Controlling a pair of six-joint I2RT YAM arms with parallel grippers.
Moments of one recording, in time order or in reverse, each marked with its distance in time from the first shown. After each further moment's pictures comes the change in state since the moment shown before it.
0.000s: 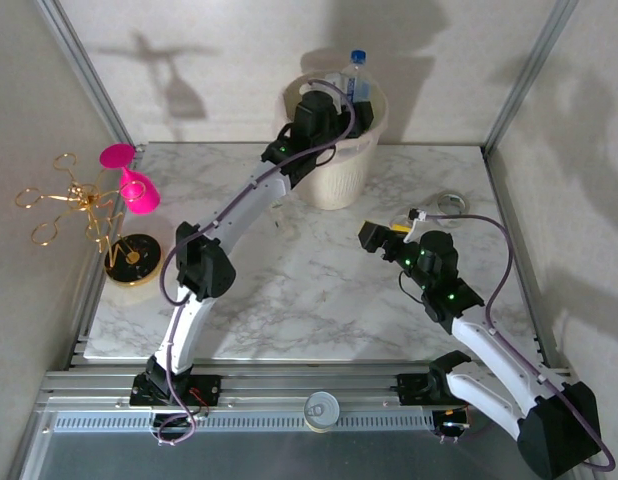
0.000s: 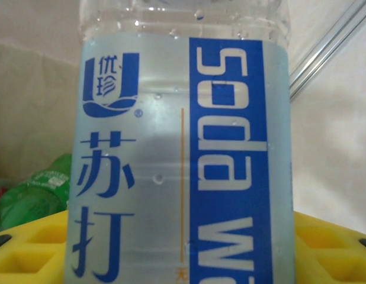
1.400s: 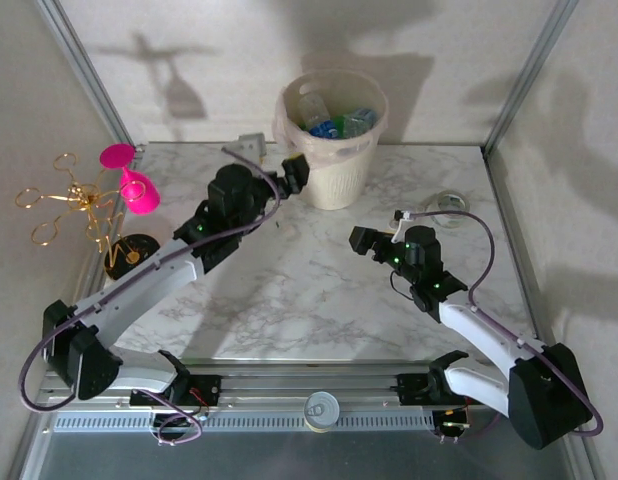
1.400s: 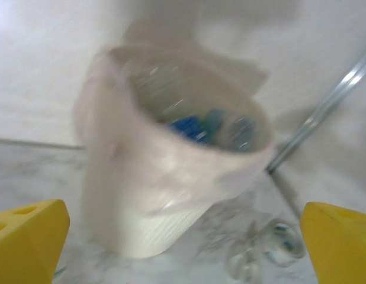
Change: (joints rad) left arm -0.021 -0.959 -1.242 0.281 -0.300 0.040; right arm 0.005 0.200 -0.004 0.071 -0.047 0.011
